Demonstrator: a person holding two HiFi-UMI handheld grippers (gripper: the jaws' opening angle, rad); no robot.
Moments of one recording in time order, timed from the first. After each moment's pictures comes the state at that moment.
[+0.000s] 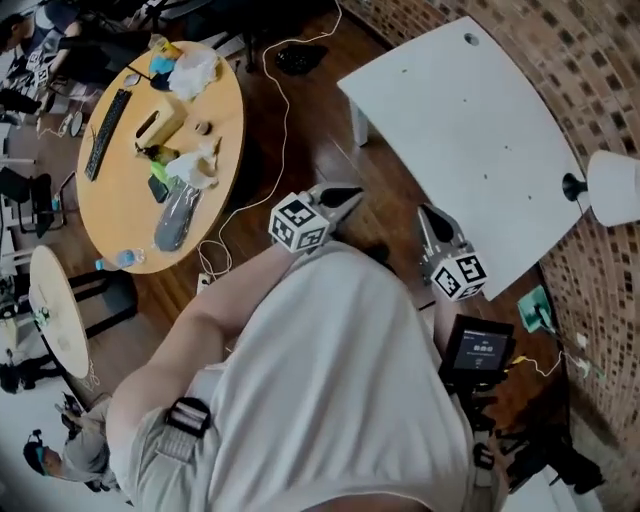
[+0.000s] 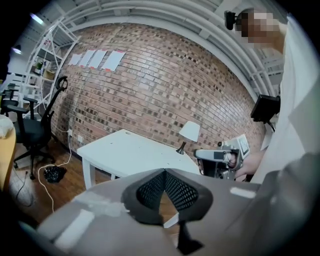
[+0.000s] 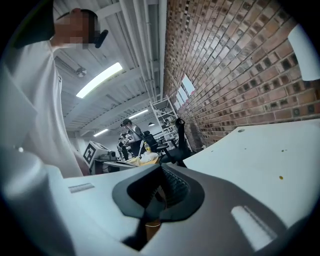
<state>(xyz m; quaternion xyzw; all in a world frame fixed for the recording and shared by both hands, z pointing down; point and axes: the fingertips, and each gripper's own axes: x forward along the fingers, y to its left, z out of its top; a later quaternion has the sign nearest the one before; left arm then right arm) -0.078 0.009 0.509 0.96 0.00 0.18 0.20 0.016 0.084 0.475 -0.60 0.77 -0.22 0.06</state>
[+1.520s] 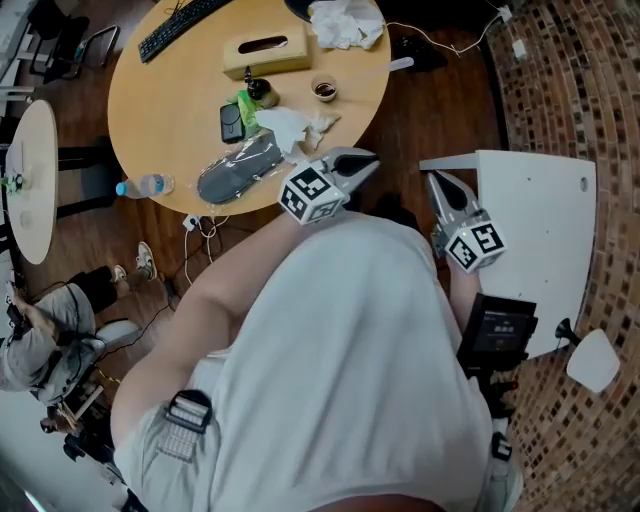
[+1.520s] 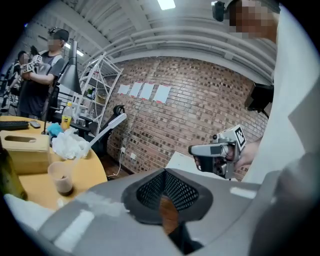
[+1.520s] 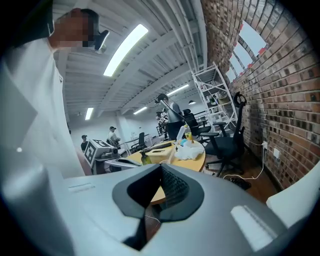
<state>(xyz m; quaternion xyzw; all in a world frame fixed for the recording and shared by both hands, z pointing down) -0.305 -0.242 0.492 0.95 -0.22 0.10 0.21 -0.212 -0.231 0.453 -0.37 0.90 -0.21 -0.06</state>
